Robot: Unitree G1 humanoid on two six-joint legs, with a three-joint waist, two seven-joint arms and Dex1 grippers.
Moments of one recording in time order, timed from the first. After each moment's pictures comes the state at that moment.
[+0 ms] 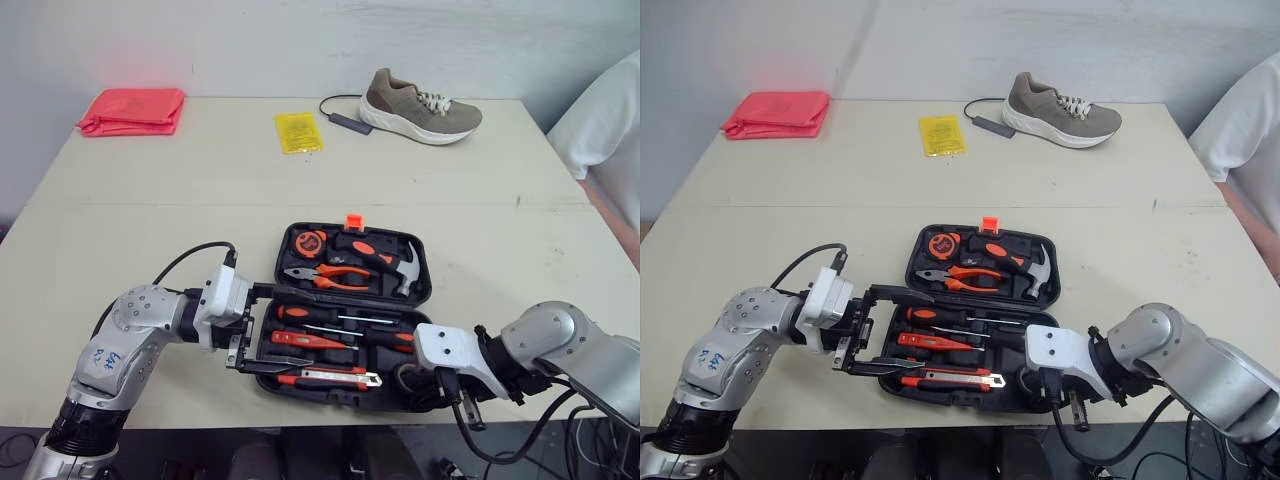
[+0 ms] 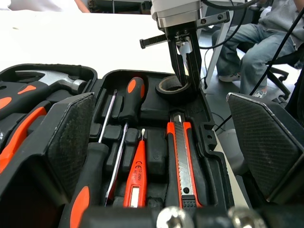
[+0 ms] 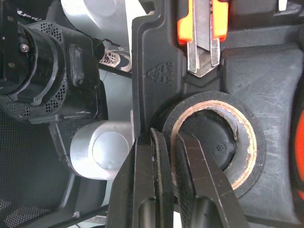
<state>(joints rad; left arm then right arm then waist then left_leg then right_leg) -0.22 0.67 -0.03 -0.36 -0.58 0.32 -1.20 -0.31 -1.15 0.34 -0.75 0.40 0.96 1.18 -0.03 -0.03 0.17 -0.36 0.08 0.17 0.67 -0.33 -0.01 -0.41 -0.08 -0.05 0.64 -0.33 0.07</state>
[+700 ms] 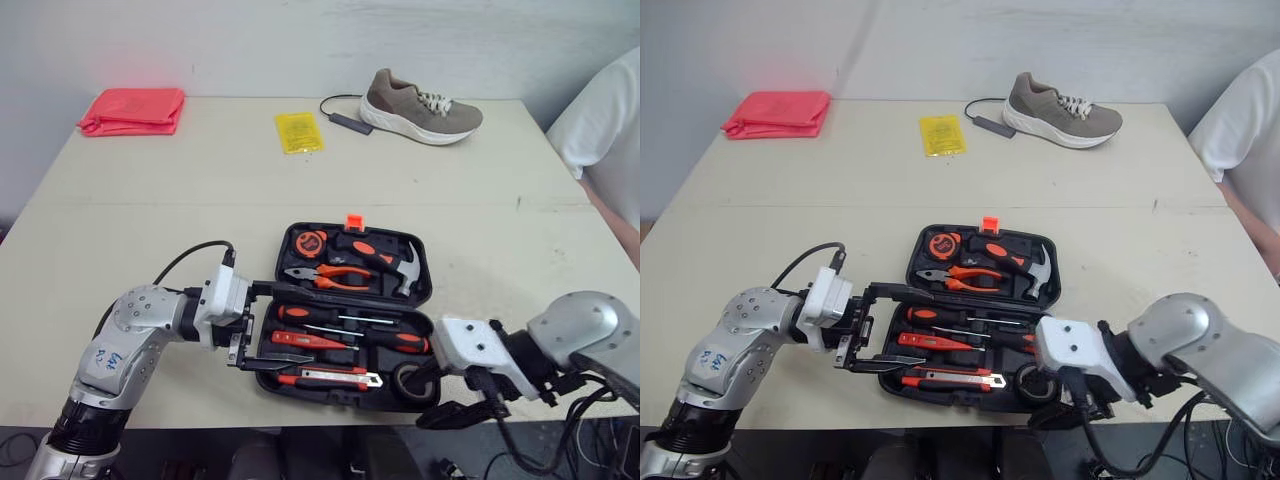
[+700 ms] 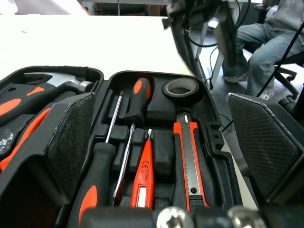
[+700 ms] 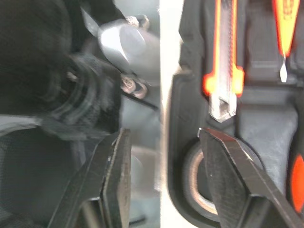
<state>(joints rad) -0.22 0.66 -0.03 -0.34 -0.57 0.28 -1.19 -0.21 -1.16 0.02 -0.77 0.68 0.89 1.27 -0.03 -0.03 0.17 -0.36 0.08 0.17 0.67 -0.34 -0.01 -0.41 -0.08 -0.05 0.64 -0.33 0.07</state>
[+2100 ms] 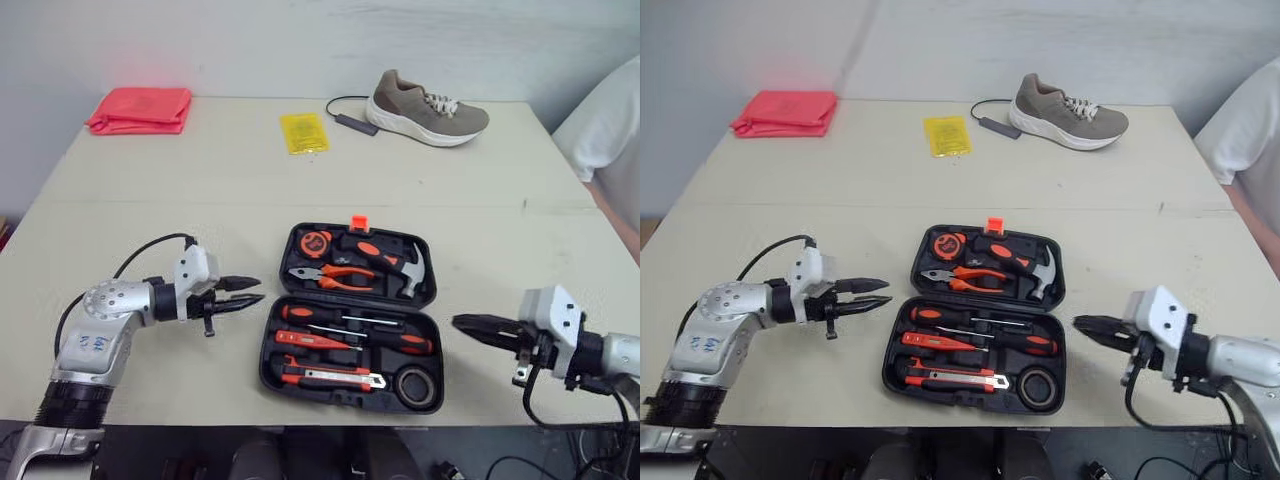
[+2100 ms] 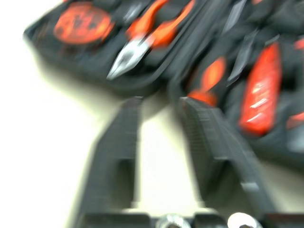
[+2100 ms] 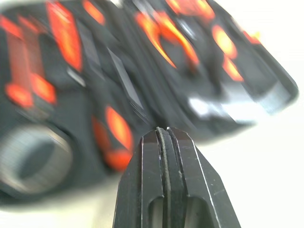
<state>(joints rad) -0.32 0.68 0.01 0.08 -0.31 0.17 -1.06 0.19 -0.90 -0.32 -0.33 0.45 0.25 1.02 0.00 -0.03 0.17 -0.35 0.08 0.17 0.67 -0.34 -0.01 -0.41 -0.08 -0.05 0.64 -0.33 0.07</state>
